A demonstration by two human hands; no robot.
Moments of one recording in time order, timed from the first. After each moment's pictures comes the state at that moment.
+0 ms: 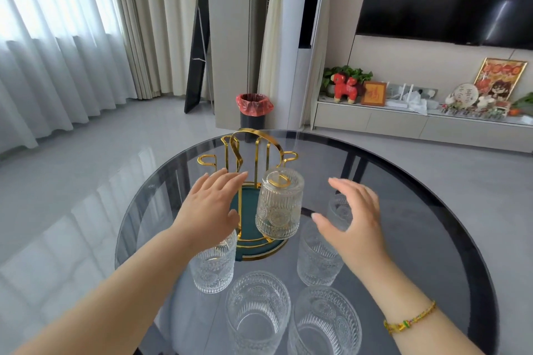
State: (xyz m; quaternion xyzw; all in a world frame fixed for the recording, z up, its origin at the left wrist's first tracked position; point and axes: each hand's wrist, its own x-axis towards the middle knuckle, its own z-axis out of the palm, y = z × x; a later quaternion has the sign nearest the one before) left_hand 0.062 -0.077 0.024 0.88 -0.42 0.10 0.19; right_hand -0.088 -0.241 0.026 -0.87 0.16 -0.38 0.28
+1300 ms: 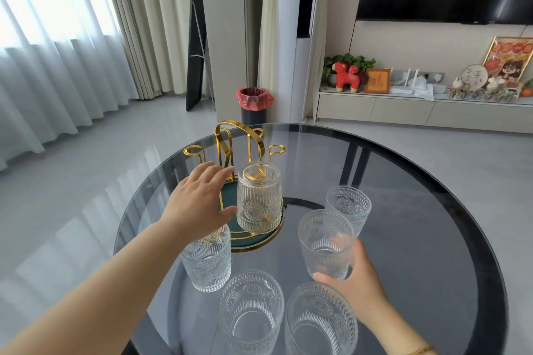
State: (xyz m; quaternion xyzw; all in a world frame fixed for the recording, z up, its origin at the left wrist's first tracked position) left_hand 0.069 -0.081 0.029 0.91 -0.39 0.09 0.13; right_hand -0.118 -0.259 -0.064 -0.79 0.27 -0.19 0.51
